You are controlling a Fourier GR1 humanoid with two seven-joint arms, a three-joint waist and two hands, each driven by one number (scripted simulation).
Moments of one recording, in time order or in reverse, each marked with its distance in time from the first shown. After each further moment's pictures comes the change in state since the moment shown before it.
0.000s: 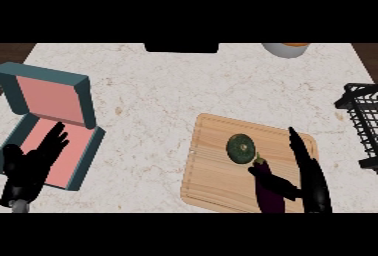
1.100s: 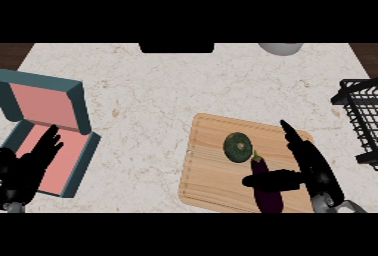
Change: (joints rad) left arm 0.016 -0.055 0.103 0.047 -0.060 -0.079 -0.025; right arm -0.169 -0.044 -0.004 -0.235 0.091 0.254 0.741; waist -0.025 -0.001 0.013
